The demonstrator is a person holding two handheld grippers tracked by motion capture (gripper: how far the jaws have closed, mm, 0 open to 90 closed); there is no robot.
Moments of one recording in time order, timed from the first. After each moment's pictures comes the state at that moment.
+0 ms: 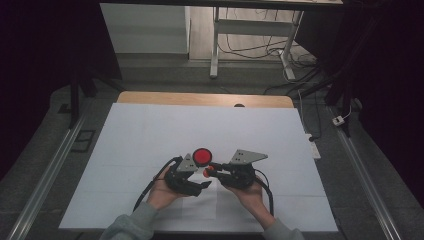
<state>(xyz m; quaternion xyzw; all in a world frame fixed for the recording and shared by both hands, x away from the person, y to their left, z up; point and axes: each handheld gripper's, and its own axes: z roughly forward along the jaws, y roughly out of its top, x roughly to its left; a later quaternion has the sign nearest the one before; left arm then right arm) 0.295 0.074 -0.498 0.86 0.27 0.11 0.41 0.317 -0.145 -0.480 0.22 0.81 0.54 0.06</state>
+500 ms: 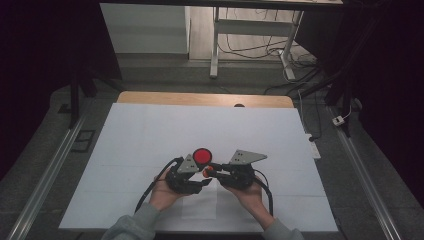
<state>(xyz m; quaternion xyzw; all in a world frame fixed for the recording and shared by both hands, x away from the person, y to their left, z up) 0.294 0.072 -0.499 0.86 0.27 0.11 0.42 0.316 -0.144 -0.480 0.21 0.81 0.54 0.06</state>
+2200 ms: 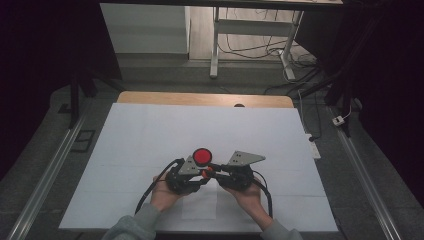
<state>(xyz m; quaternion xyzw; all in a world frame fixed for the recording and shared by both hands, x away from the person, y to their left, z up) 0.293 0.071 -0.503 0.87 0.25 0.12 0.40 0.314 -0.140 -0.483 0.22 0.82 0.53 0.07</state>
